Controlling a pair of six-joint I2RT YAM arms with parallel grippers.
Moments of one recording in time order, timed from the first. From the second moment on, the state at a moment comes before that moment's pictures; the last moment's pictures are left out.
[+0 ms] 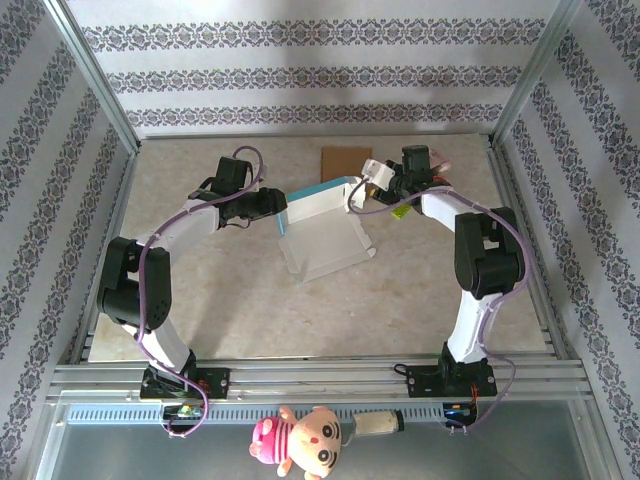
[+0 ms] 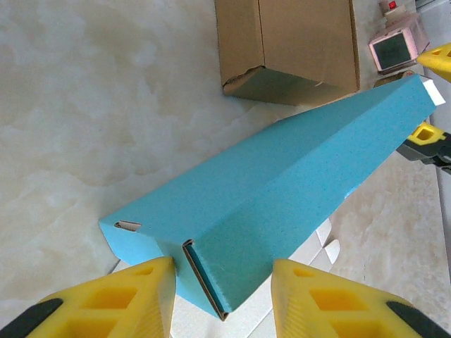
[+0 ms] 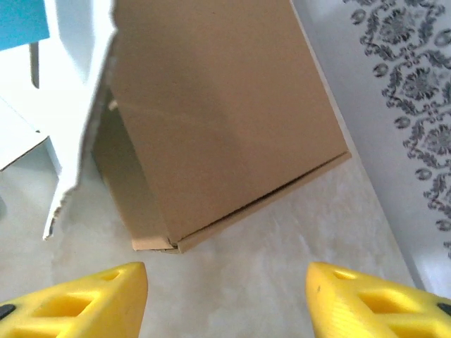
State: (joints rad) left arm -0.25 1.71 1.20 -0.32 0.43 -0.52; right arm 0.15 1.94 1.29 -0.06 -0.28 -1.02
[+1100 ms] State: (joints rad) left arm -0.25 1.71 1.20 -0.32 0.42 -0.50; right arm 0.21 2.00 1.42 -0.21 -0.72 -1.10
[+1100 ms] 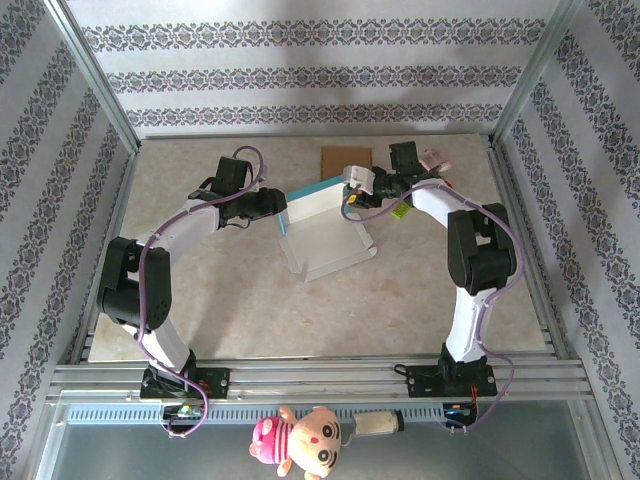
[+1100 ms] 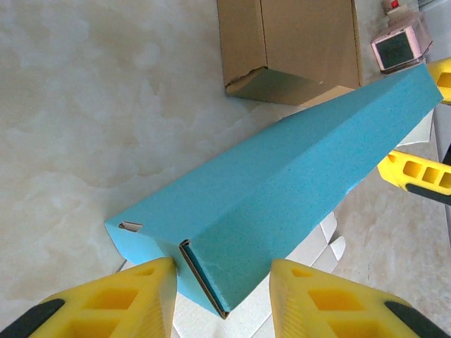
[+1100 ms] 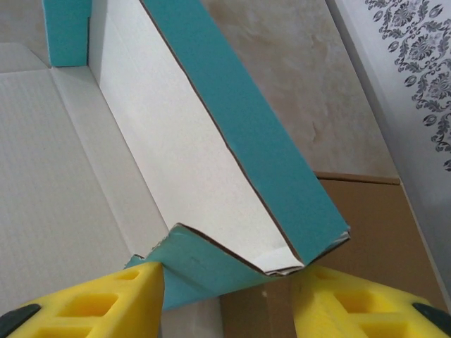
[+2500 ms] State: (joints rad) left arm -0.25 1.57 1.09 -0.36 0.35 -0.52; right arm 0.48 2.04 1.47 -0.10 -0.06 -0.74
